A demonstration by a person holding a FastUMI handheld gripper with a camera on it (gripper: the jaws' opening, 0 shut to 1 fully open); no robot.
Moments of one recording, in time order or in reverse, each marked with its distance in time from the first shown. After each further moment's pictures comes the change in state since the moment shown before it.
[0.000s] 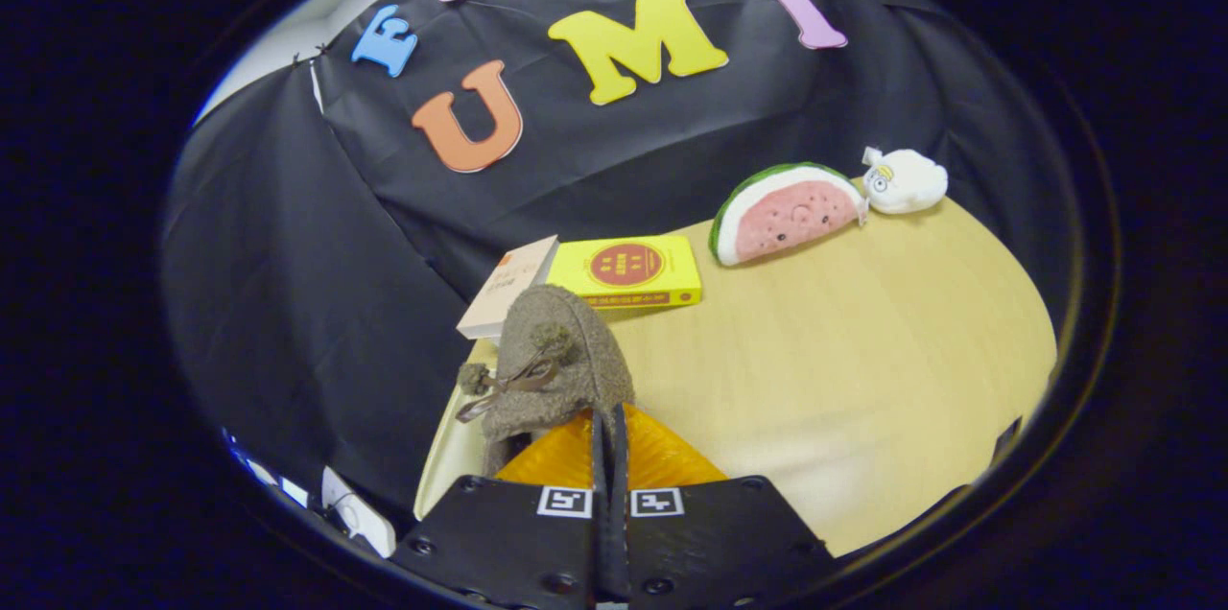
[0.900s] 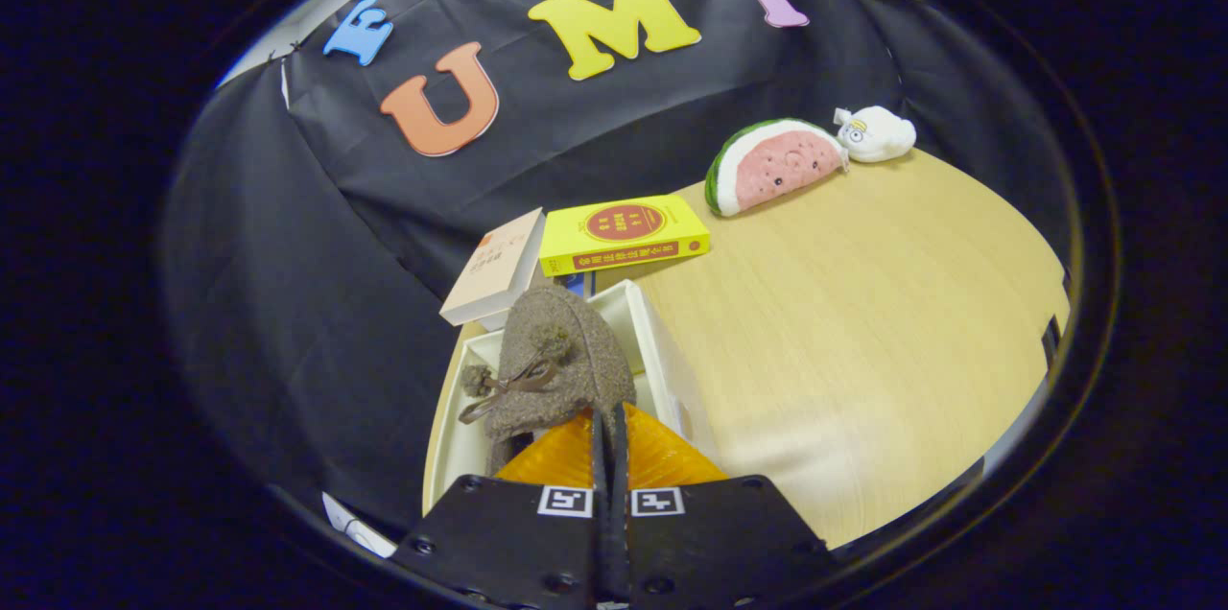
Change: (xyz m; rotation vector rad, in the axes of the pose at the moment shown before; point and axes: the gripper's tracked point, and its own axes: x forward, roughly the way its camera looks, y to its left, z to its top) arm 0.046 0.040 -0.080 0.096 -0.039 -0.134
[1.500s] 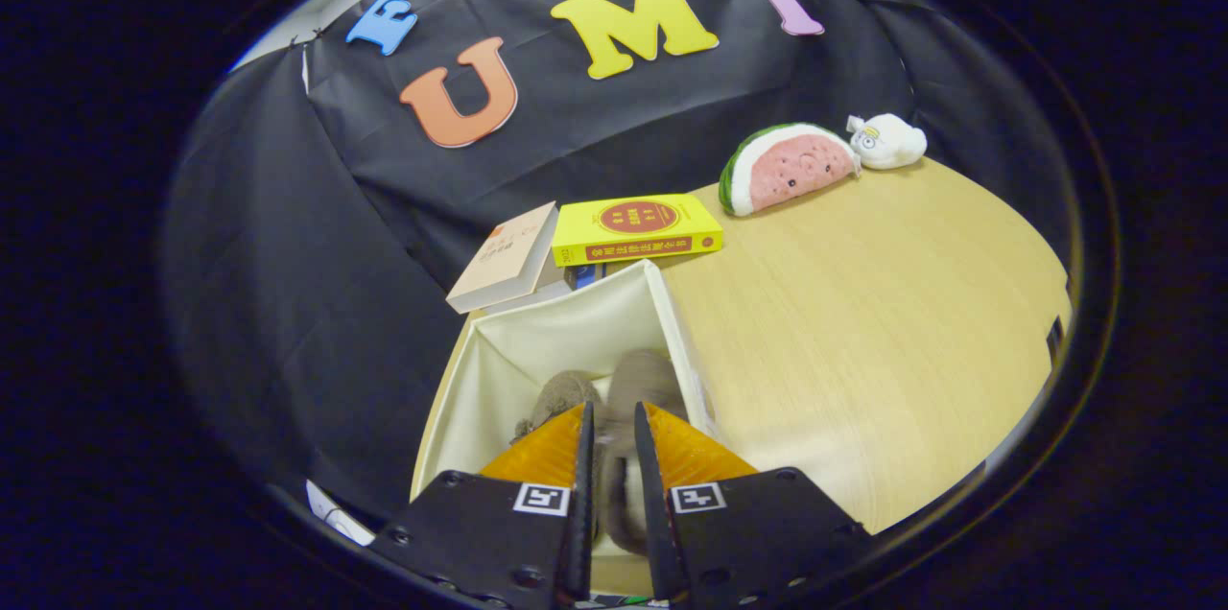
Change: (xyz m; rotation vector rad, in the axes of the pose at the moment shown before) arm 0.010 0.013 -0.023 -0.077 -0.045 0.025
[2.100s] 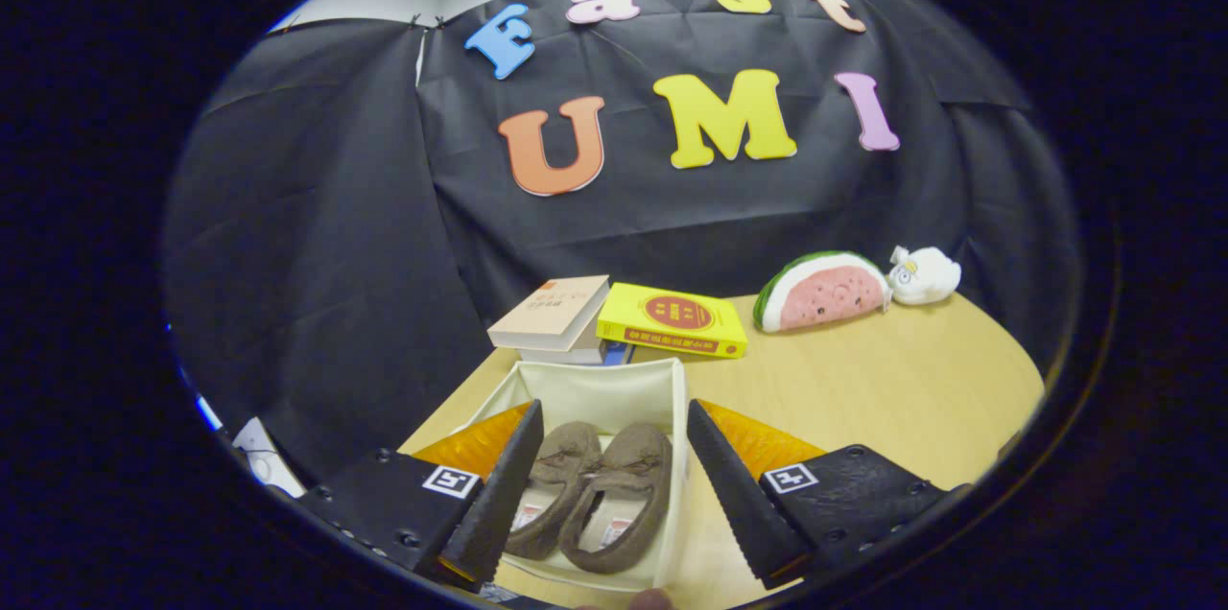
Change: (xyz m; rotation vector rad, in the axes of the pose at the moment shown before) arm -0.059 0.006 0.053 -0.301 -0.279 0.080
